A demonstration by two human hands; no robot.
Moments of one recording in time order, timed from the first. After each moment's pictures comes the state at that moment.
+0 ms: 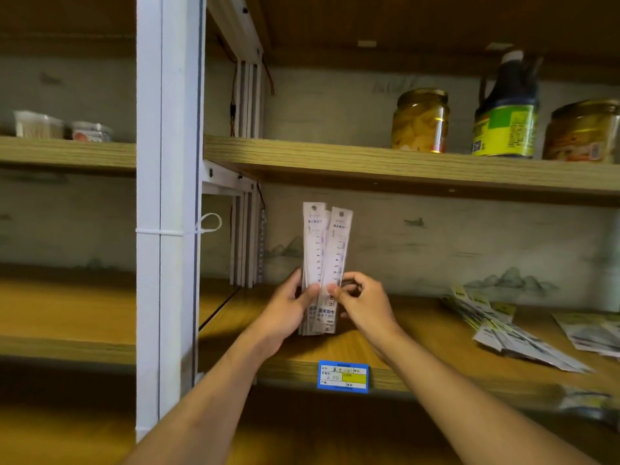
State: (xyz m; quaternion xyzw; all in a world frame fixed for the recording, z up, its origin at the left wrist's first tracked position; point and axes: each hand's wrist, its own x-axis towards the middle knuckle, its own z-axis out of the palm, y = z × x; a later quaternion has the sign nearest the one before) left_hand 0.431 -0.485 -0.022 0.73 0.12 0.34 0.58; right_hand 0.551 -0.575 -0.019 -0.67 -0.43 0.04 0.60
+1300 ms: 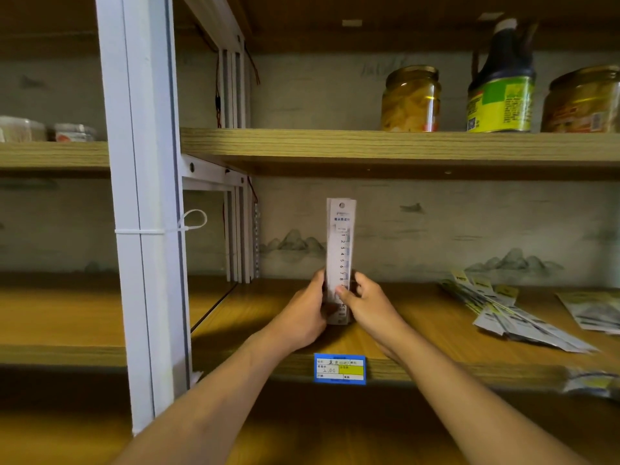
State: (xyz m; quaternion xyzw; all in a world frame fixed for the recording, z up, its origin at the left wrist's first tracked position) left_hand 0.455 -0.496 -0.029 0.90 0.14 0.27 0.31; right_hand 0.567 -0.579 -0.035 -0.68 -0.42 0.12 0.58
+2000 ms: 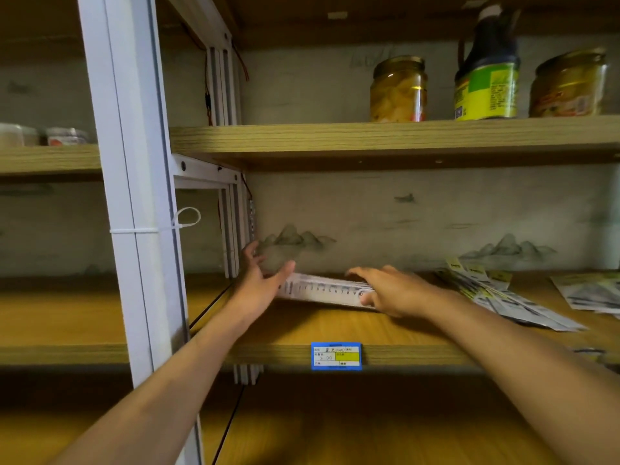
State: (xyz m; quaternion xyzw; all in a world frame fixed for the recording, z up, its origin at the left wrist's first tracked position) left_hand 0.418 -0.462 -0.011 0.76 0.25 0.37 0.47; right_hand 0.586 -0.626 0.006 -0.84 -0.53 -0.04 0.10
